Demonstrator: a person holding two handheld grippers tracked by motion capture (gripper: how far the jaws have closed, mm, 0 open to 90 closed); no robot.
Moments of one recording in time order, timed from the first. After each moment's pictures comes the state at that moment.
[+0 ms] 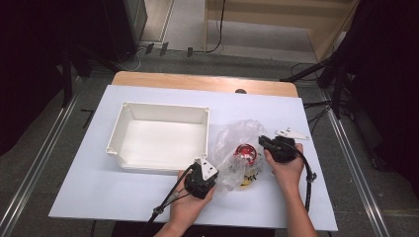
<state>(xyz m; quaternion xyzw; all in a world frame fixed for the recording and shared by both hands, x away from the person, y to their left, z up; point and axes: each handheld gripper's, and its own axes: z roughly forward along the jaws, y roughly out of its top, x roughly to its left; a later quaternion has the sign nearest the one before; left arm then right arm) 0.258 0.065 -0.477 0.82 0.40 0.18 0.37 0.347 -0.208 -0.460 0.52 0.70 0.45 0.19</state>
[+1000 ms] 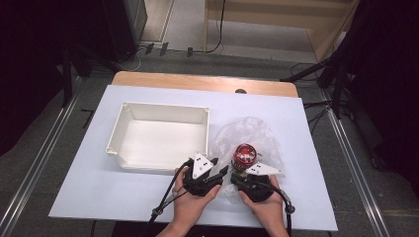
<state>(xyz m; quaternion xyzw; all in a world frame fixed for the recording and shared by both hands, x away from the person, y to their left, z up) 0.253 0.060 -0.444 0.76 0.41 0.17 0.48 0.258 -0.135 -0.487 0.45 0.78 0.43 0.08</state>
